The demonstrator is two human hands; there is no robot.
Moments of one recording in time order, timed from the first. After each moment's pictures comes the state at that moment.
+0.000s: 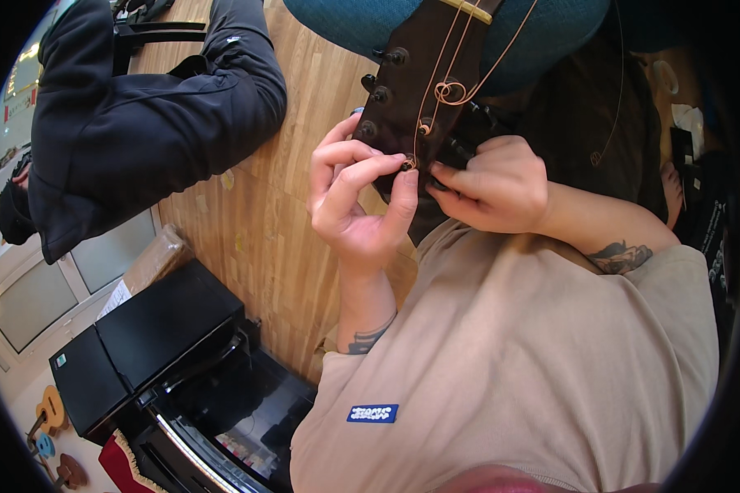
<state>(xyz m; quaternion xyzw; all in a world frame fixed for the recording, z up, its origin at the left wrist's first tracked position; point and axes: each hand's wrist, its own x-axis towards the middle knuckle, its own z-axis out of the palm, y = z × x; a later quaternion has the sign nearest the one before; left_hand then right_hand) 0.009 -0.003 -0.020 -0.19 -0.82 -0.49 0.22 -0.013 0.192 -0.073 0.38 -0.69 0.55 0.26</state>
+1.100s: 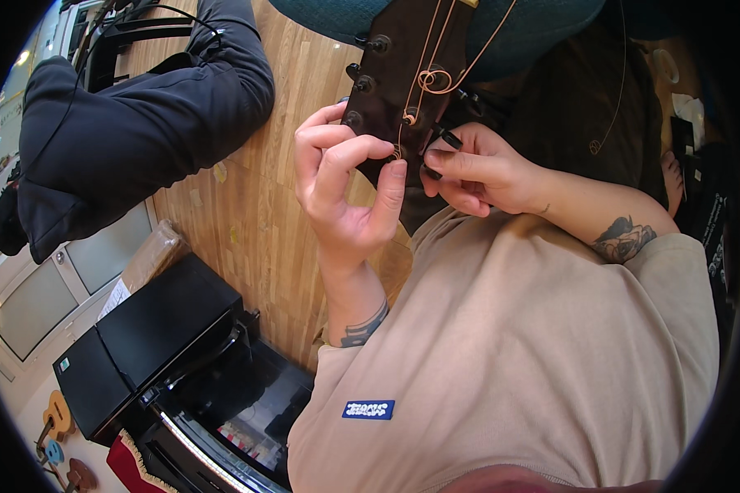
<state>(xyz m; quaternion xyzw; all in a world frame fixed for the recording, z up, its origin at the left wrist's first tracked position) -0.004 -0.009 -0.013 -0.24 -0.85 -0.42 0.20 -0.014 0.198 -0.058 0.03 -0.34 0.81 -0.47</state>
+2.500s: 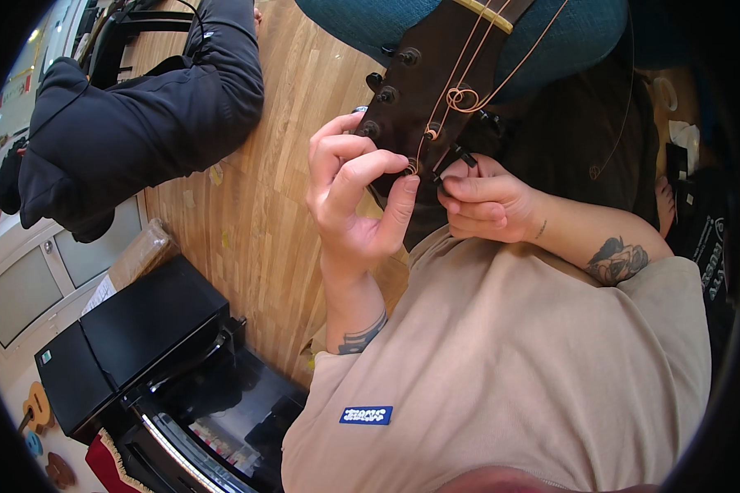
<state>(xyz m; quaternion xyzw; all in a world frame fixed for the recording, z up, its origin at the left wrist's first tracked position) -0.004 -0.012 -0.015 -0.23 -0.85 -0.44 0.20 -0.007 0.193 -0.081 0.03 -0.11 0.84 -0.54</state>
